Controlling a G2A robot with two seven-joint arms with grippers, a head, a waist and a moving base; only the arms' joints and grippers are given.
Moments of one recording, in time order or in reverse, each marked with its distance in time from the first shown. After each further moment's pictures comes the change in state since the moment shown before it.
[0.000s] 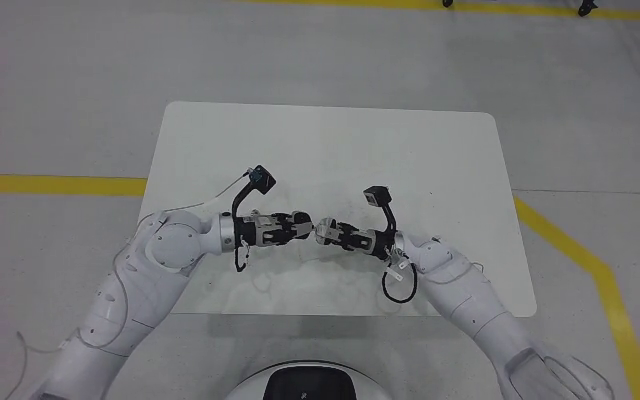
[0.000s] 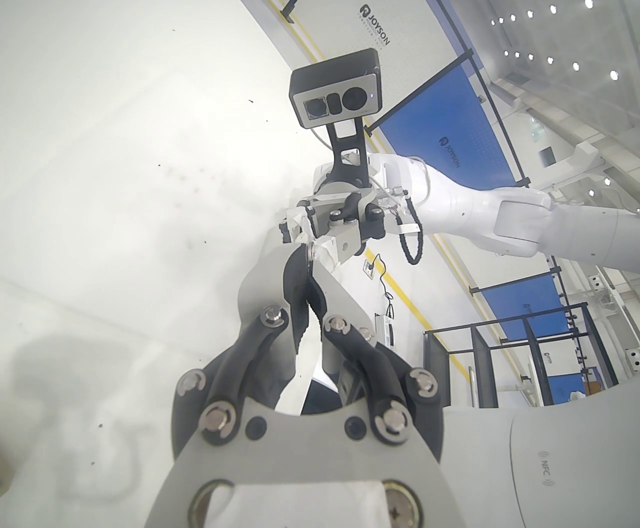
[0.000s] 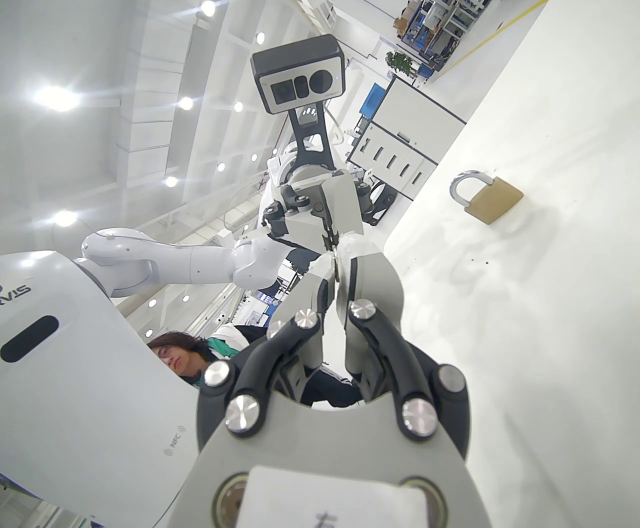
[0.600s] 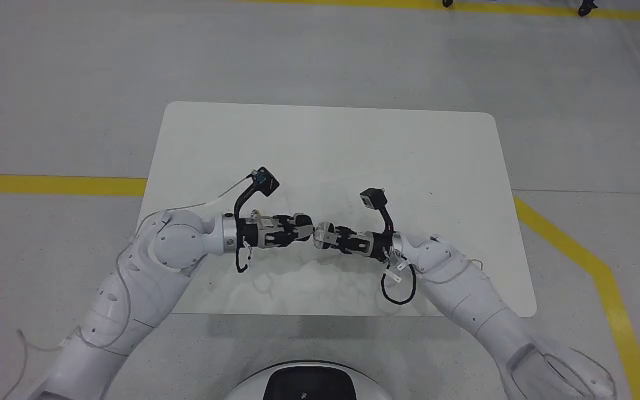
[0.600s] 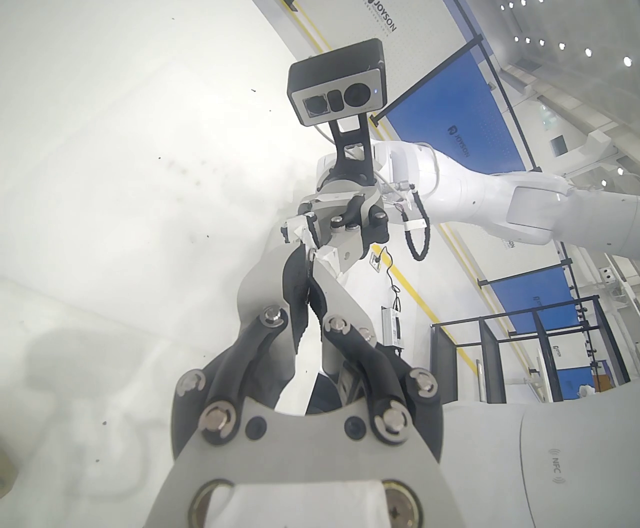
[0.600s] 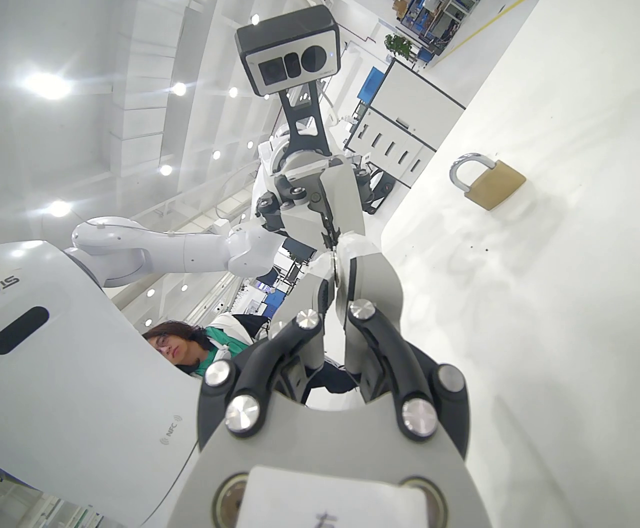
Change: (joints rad) left arm -0.007 0.005 0.018 -0.004 0.031 0.001 0.004; right arm 0.038 0.013 -0.079 0.014 0.000 -0.019 -0.019
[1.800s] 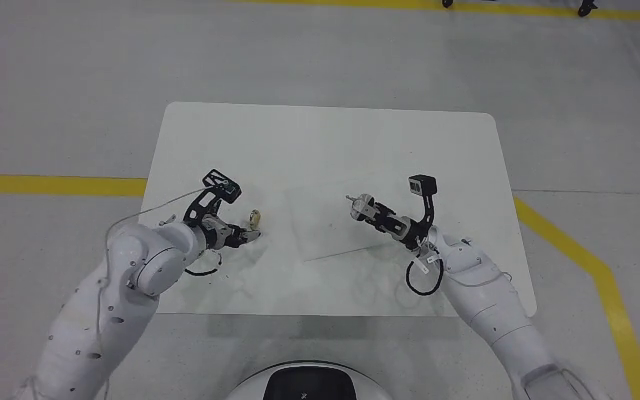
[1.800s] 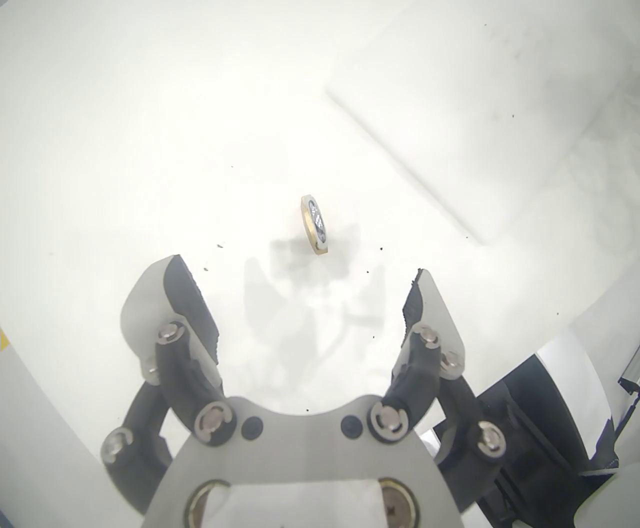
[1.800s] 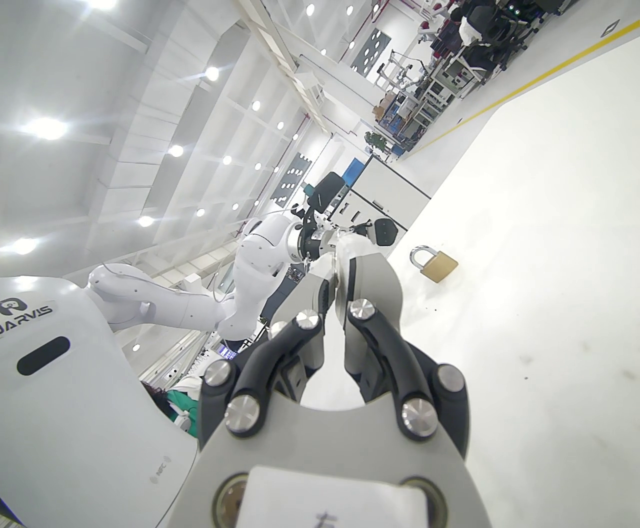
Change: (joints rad) left arm 0.190 0.079 -0.171 -0.334 0.808 0.387 -0.111; right arm -0.146 0.039 0.325 -0.077 -0.078 -0.003 -0.087
